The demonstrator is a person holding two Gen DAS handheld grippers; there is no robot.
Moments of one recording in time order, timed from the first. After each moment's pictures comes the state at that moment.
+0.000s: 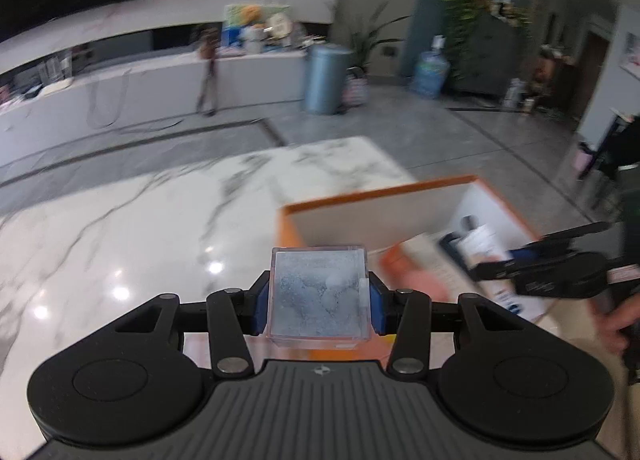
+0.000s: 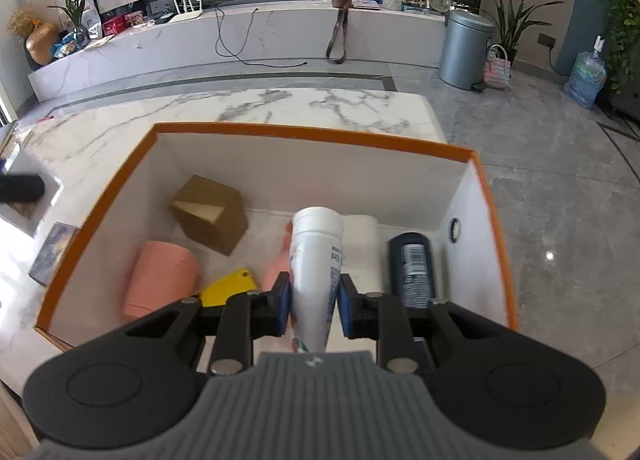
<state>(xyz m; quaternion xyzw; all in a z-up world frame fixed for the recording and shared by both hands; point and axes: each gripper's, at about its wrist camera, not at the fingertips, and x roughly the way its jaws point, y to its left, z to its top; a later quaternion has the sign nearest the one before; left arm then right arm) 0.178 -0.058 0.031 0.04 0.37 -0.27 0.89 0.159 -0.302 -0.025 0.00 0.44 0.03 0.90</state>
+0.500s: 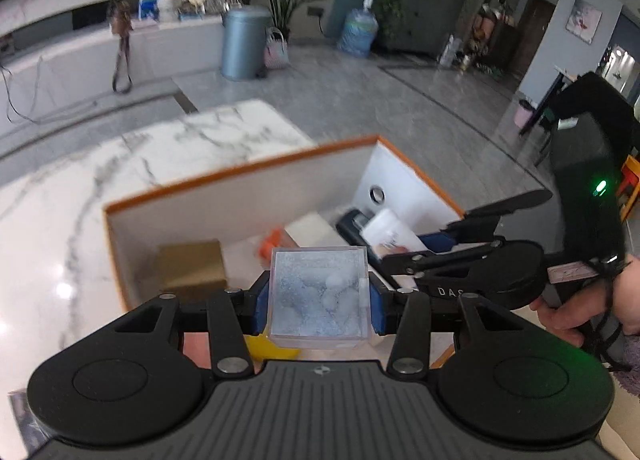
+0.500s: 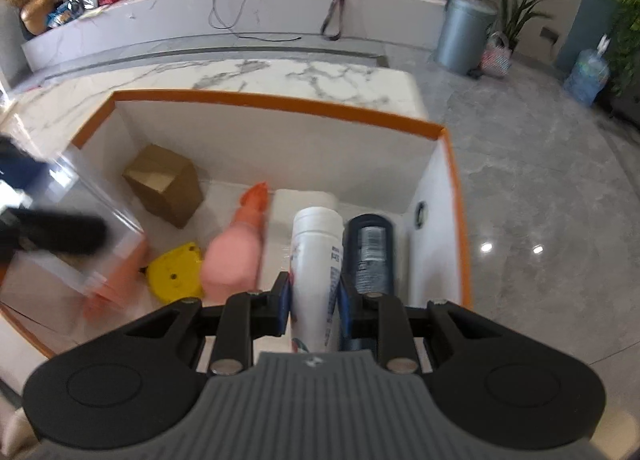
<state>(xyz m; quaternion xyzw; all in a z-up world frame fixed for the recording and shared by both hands) 0.189 -0.159 -0.016 0.05 0.43 -0.36 0.83 0.174 -0.330 -0.045 -0.01 0.48 0.04 0.88</state>
